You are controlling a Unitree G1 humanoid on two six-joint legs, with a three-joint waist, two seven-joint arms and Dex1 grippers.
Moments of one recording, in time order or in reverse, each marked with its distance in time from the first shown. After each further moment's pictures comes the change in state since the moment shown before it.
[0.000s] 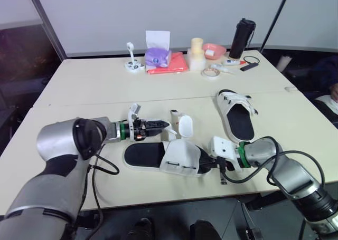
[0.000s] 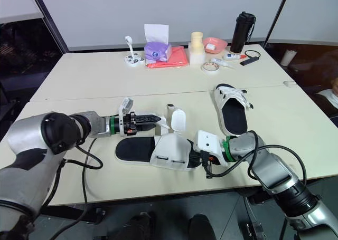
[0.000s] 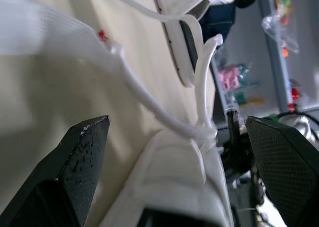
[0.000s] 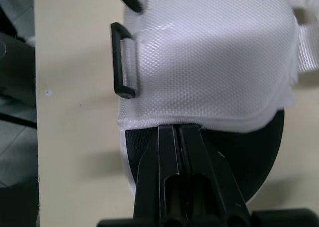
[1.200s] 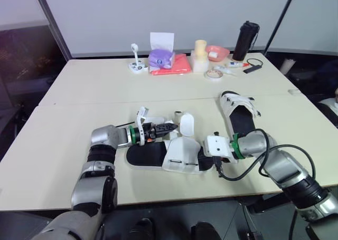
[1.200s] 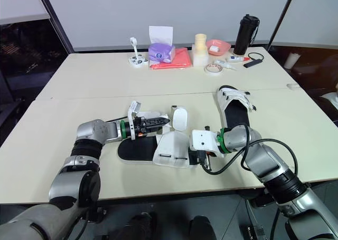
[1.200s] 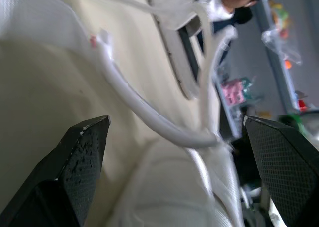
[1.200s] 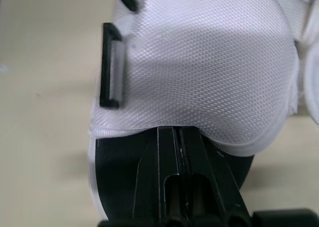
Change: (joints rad) left arm 0.569 -0.172 -0.195 -1.306 -0.473 0.605 0.284; right arm -0.100 0.008 0.024 0.186 -0.142 -0.223 0.026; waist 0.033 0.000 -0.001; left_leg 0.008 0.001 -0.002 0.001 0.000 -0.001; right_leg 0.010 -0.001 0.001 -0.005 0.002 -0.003
